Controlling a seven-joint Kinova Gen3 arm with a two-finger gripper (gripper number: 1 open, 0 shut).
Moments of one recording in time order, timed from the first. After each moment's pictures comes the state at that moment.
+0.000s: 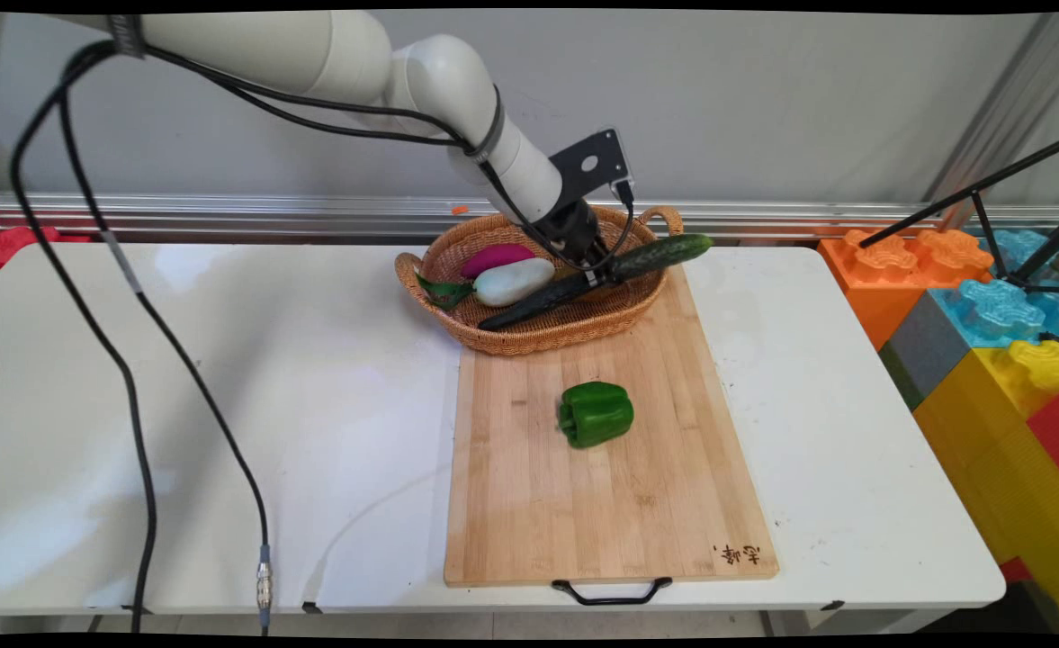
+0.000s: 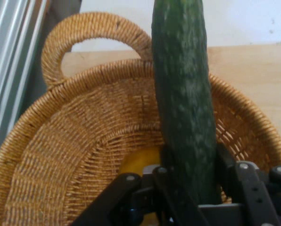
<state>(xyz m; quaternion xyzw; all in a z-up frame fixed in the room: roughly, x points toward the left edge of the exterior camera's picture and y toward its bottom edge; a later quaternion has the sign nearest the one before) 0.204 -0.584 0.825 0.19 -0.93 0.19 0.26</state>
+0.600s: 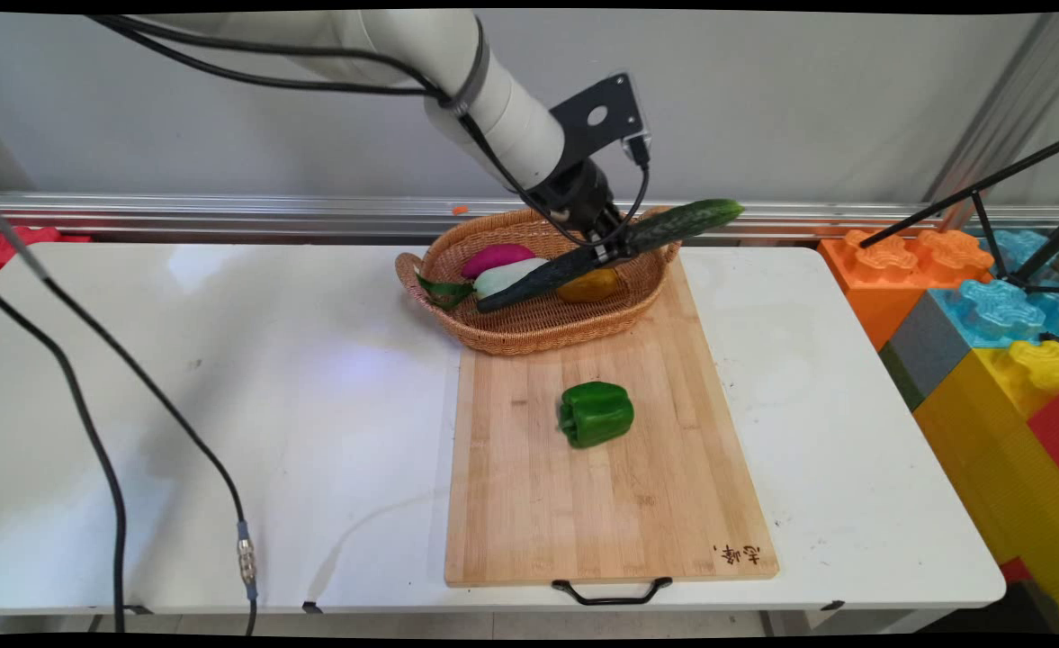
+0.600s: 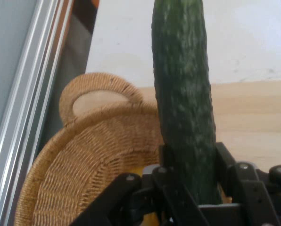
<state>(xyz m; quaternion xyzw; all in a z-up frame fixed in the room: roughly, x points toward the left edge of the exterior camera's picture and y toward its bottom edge) 0.189 -0.531 0.900 0.17 -0.92 0.22 0.27</state>
